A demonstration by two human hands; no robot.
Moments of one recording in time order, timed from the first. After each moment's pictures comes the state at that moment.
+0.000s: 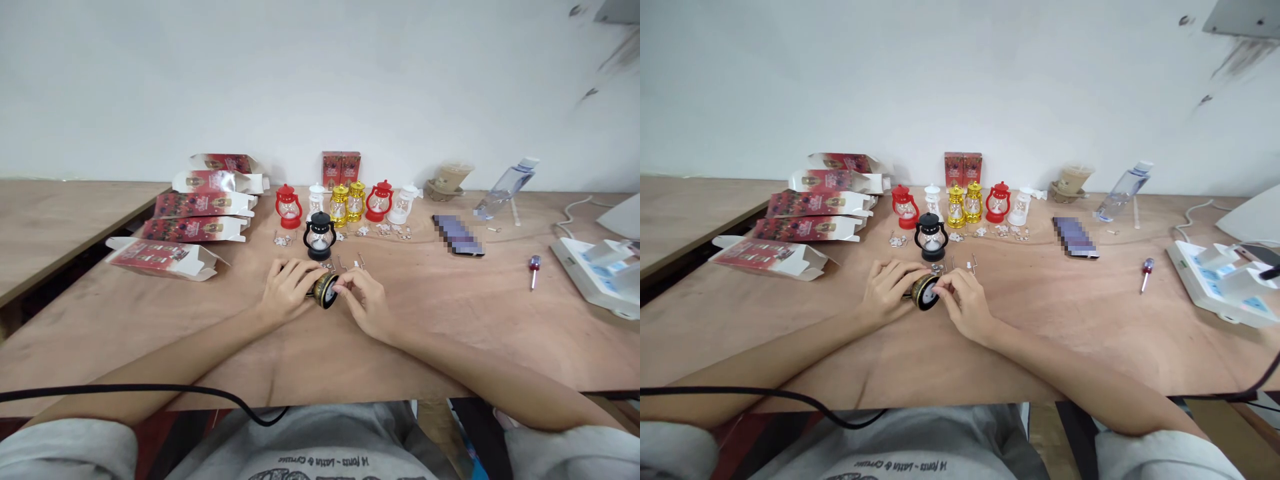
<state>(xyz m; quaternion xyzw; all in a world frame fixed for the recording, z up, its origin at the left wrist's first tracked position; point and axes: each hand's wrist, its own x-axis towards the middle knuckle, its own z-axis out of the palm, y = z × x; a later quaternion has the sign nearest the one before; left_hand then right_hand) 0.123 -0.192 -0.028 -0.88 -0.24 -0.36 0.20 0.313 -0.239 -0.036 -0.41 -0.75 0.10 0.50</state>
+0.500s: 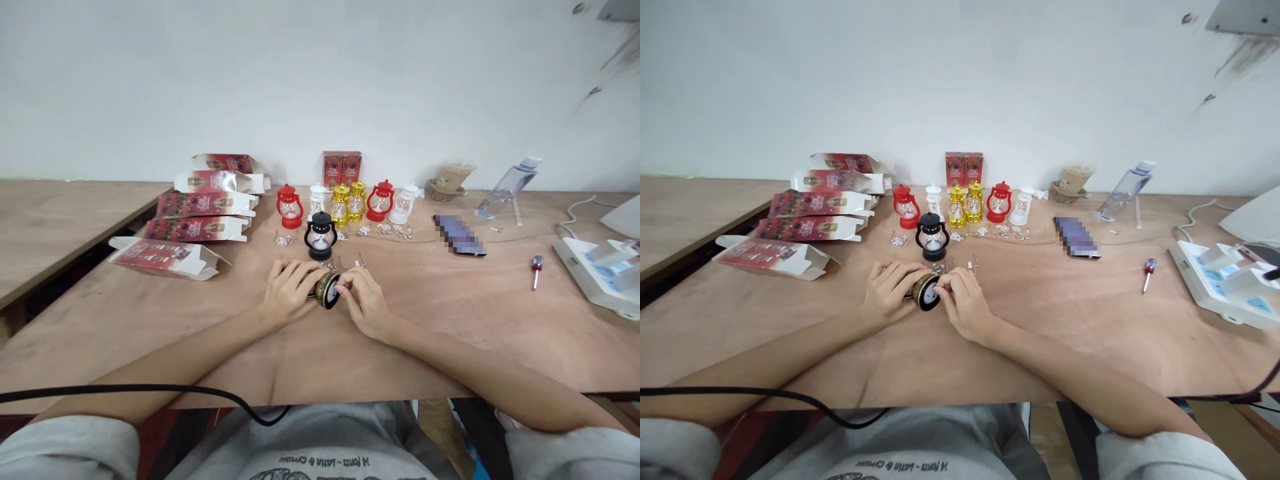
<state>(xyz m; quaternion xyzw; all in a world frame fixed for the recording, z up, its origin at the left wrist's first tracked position) 0.125 -0.197 -0.025 -0.87 -0.24 -0.37 0.20 0.313 -0.235 -0.042 -0.39 -0.78 0.03 0.49</state>
